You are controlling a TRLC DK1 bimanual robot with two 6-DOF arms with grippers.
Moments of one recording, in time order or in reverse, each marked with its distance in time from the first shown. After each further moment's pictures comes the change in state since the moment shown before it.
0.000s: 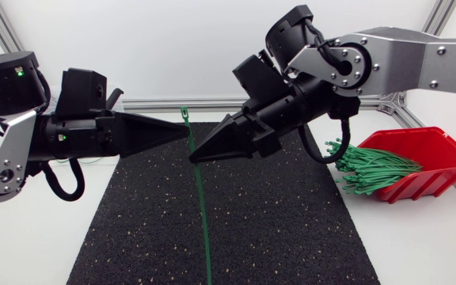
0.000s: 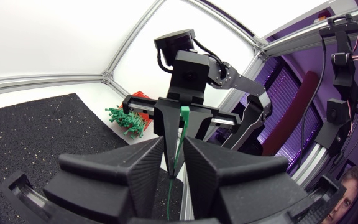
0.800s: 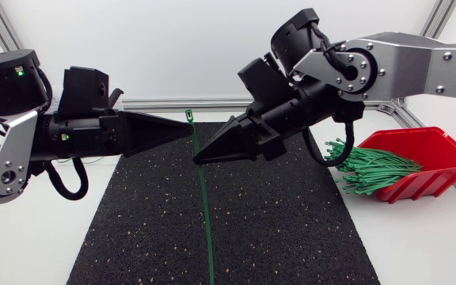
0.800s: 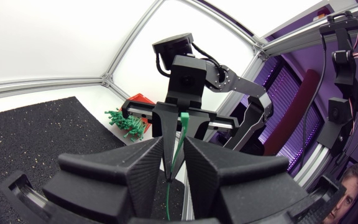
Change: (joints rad) left arm -0.023 0.000 0.000 0.027 -0.031 -0.010; right arm -0.013 -0.021 -0.037 0.027 0.000 0.000
